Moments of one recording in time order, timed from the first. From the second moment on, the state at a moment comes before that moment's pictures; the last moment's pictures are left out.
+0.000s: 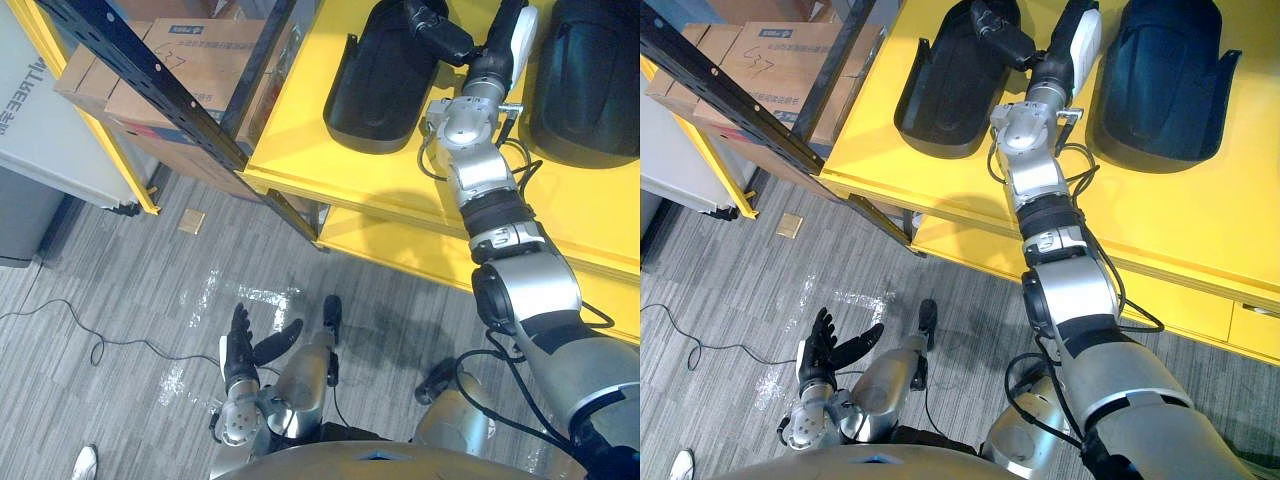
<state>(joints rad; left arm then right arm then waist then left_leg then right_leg) 0.27 0.01 -0.18 0.49 -0.23 -0.33 0.36 -1.17 -0.28 0.06 0.81 -0.07 0.05 -0.64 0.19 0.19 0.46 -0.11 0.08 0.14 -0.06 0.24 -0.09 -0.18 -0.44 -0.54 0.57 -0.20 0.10</state>
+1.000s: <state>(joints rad) 0.22 0.04 -0.19 0.55 -0.31 -0.37 0.30 -1.20 -0.32 0.01 0.85 -0.07 -0.02 -0.74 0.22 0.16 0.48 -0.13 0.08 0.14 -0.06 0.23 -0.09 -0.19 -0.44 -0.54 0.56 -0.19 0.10</state>
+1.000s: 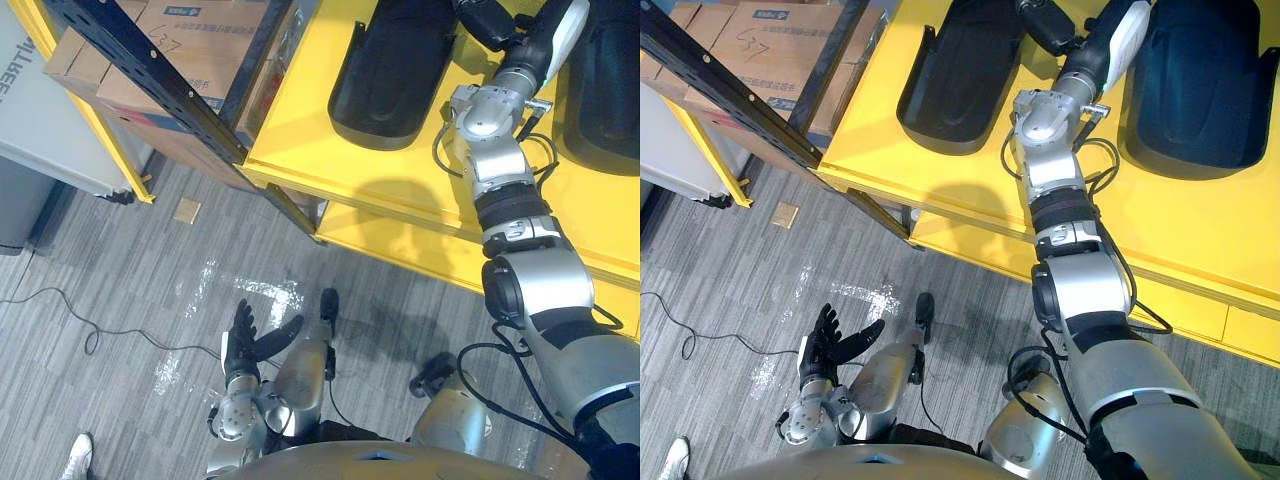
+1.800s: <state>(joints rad) 0.25 0.04 -0.06 0.68 -0.21 -0.40 0.28 -0.67 -0.25 0.23 0.17 0.00 -0.21 -0.16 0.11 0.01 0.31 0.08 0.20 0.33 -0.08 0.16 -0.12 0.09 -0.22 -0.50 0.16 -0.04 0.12</state>
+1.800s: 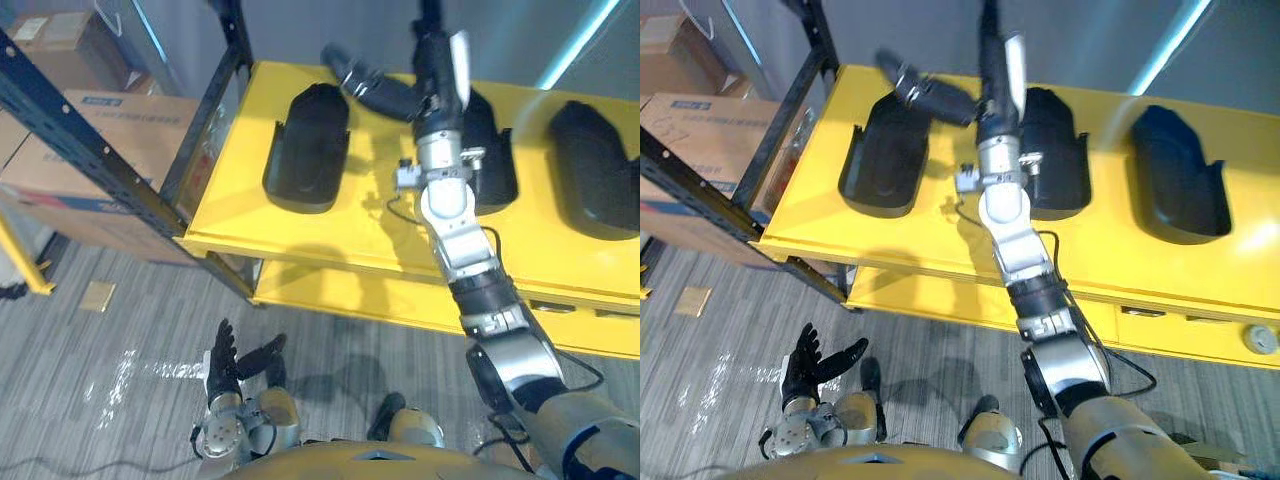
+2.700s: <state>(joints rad) 0.28 0.10 0.05 0.84 -0.11 -0.35 0.30 -0.51 -0.48 0.50 0.16 -0.58 -0.44 -0.06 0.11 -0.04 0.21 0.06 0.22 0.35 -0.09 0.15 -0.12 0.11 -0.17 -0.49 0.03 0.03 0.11</state>
